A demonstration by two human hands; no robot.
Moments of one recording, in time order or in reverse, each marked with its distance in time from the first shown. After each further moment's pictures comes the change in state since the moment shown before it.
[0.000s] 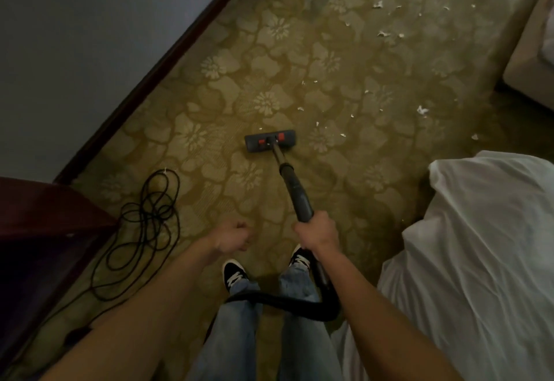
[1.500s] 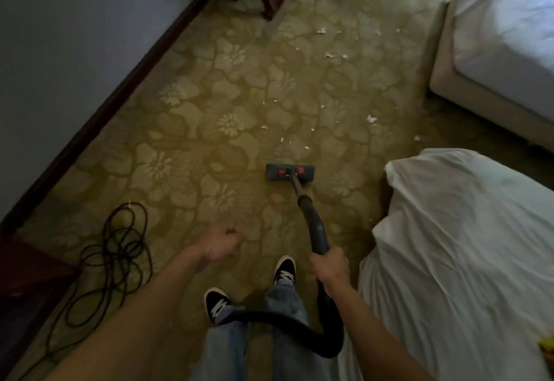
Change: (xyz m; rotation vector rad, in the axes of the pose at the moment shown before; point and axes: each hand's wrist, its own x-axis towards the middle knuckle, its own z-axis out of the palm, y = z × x) left_hand 0.000 0.024 -0.018 0.115 -0.067 0.143; right_hand -0.036 0.061 -0.009 0.246 0.250 0.235
